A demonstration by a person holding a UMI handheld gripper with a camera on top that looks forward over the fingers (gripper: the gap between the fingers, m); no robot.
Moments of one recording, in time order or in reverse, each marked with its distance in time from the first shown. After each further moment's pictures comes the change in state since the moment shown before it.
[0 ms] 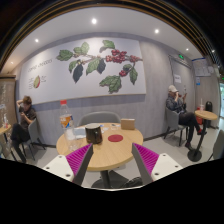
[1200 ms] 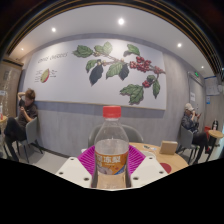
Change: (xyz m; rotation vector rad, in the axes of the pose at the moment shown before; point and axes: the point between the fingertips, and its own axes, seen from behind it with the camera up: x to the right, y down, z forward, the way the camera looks) arm -0.228 -0.059 0.214 0.107 -0.036 -0.145
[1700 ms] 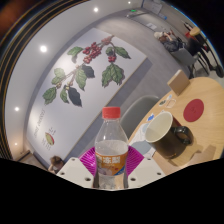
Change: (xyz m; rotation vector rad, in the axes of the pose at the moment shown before) arm -0.018 0.000 0.044 -0.062 -0.167 0.957
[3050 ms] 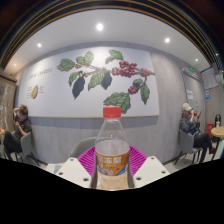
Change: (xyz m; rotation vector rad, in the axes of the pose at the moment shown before) arm 0.129 -0.236 0.011 0.161 0.073 -0.872
